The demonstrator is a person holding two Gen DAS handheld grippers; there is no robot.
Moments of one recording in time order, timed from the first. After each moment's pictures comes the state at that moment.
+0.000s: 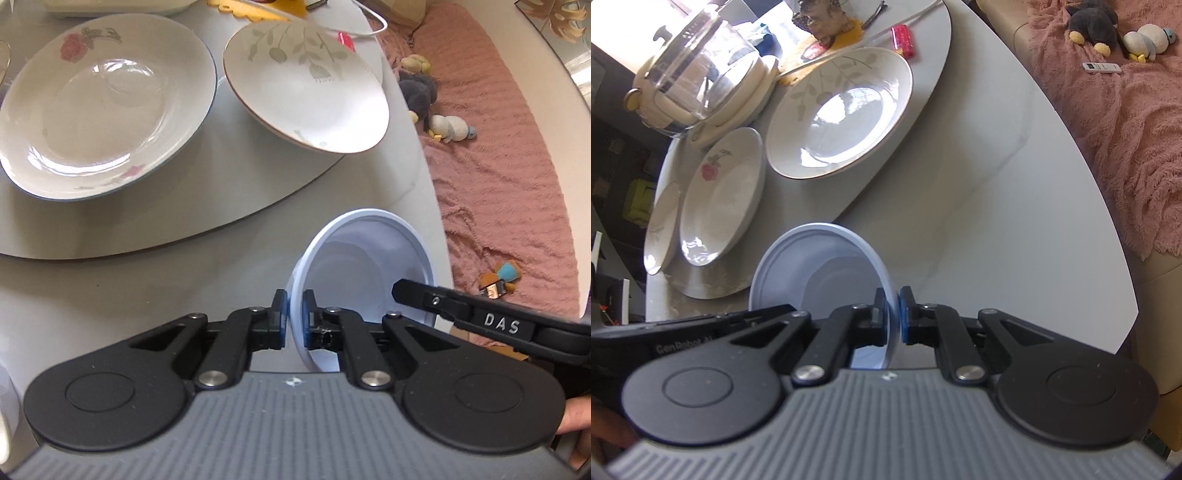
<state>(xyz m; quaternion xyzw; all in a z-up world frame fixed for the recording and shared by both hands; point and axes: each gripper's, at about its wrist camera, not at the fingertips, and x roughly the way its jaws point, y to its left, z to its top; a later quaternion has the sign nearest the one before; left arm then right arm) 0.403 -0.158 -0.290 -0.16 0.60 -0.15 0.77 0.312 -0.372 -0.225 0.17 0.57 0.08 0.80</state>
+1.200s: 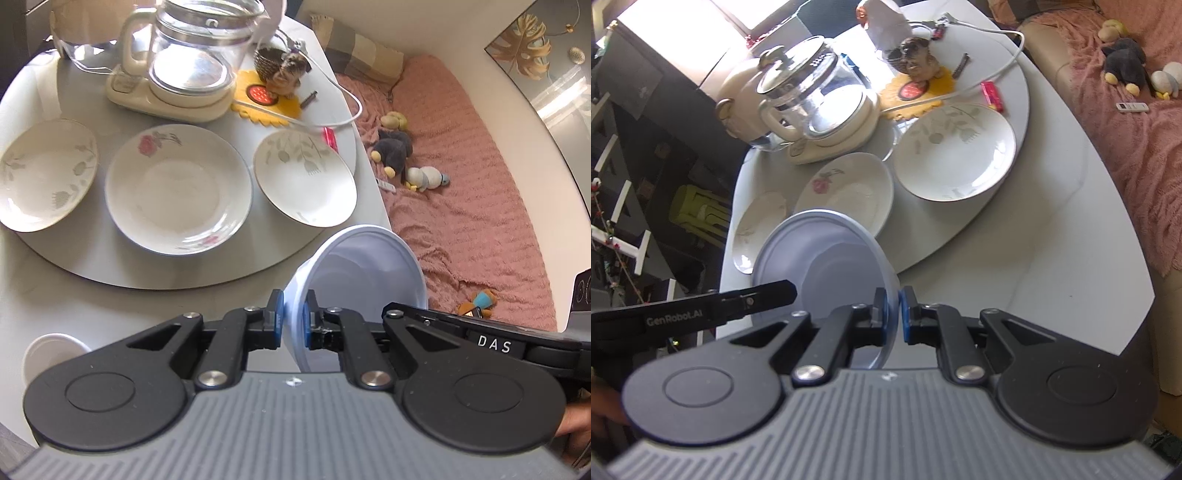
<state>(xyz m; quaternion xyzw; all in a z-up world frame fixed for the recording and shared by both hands) 0.343 -0.058 -0.136 -0.17 0.53 -0.15 0.82 0.269 -0.304 -0.108 0.18 0.52 0.13 0.82</state>
